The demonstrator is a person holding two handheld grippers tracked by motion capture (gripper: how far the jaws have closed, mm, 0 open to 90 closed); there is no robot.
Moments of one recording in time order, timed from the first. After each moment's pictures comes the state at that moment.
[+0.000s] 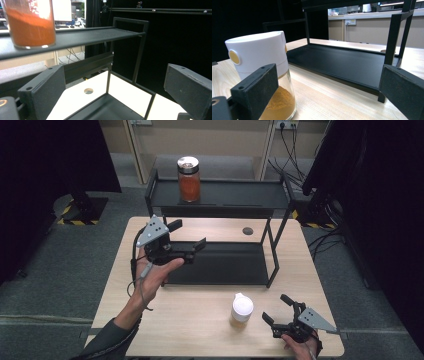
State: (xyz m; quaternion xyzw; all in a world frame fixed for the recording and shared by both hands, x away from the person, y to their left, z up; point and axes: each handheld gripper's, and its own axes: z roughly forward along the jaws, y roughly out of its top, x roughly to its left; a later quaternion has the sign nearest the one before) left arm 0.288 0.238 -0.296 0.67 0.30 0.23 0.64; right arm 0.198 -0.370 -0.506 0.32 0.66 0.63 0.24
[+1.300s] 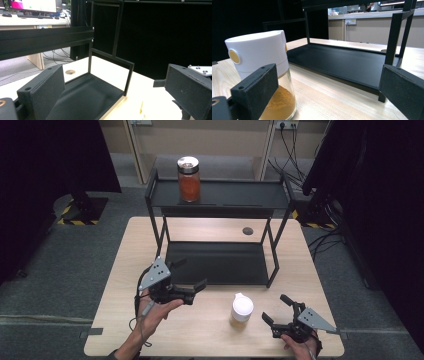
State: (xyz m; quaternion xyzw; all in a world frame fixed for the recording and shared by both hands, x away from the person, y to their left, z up) left arm 0.251 0.247 -0.374 0.68 0.28 0.19 0.65; right arm 0.198 -0.370 -0.506 0.32 0.67 0.63 0.24
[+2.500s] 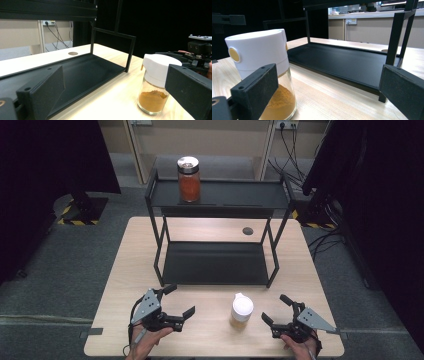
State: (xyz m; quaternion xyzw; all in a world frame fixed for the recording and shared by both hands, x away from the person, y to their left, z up) left arm 0.212 0.275 -0.463 0.67 0.29 0.20 0.66; right arm 0.199 -0.369 -0.506 0.32 0.67 0.63 0.24
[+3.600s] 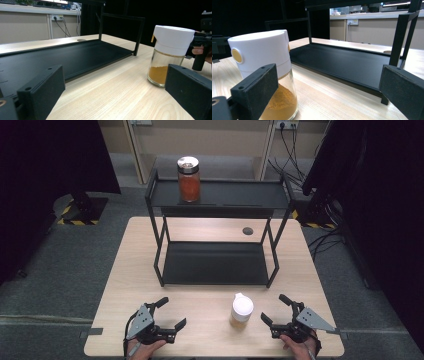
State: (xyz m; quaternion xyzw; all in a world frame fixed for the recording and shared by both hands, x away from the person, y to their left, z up) left arm 0.191 0.292 -0.512 0.67 0.31 0.22 0.64; right arm 0.201 -0.368 -0.506 0.31 0.67 0.63 0.24
